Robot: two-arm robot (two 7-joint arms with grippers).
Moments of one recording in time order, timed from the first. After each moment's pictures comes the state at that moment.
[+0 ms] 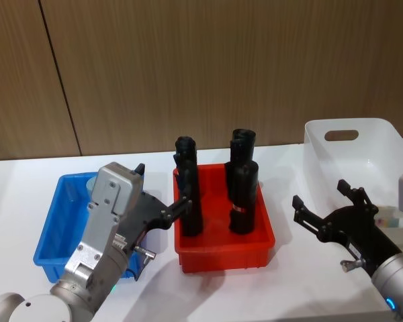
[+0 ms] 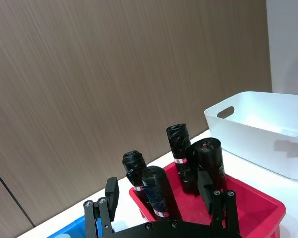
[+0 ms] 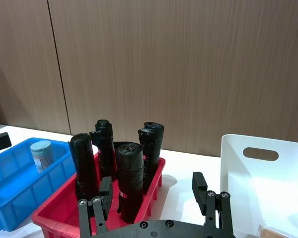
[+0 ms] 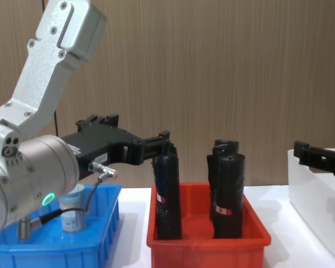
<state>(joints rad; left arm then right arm) -0.24 0.38 0.45 -1.63 -0.20 0.01 -0.01 -0.01 0.34 -0.23 -1.77 0.29 0.03 0.07</state>
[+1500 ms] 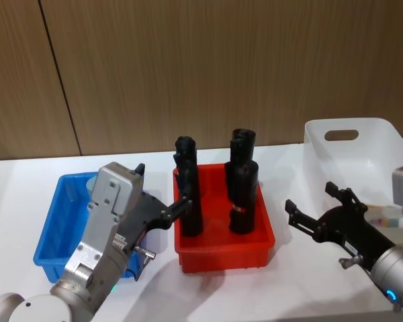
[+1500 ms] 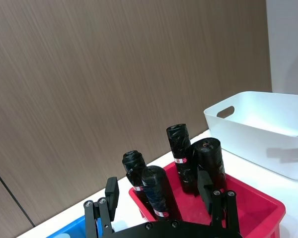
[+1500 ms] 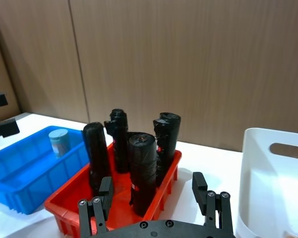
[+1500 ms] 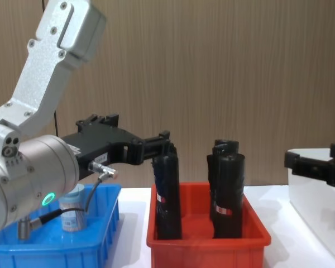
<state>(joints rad) -0.24 0.38 0.45 -1.63 -0.20 0.01 -0.01 0.06 0.34 -0.21 -1.67 0.33 0.05 0.22</state>
